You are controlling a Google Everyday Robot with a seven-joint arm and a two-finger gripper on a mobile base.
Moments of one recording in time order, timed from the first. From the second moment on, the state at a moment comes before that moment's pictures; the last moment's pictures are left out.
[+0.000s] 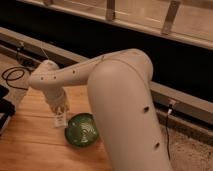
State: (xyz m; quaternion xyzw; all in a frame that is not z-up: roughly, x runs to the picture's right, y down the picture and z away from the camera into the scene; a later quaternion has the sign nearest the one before) arm -0.225 0.104 0.757 -0.24 0.20 0.61 0.72
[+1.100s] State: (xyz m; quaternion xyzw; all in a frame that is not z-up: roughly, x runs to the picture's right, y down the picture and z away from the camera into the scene) arm -0.164 0.099 0.769 -0.20 0.24 0.66 0.68
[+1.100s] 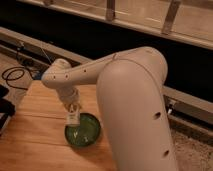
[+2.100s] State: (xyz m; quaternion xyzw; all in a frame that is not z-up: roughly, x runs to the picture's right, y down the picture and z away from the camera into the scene) arm -0.143 0.114 0.766 -0.20 0.26 0.67 0.66
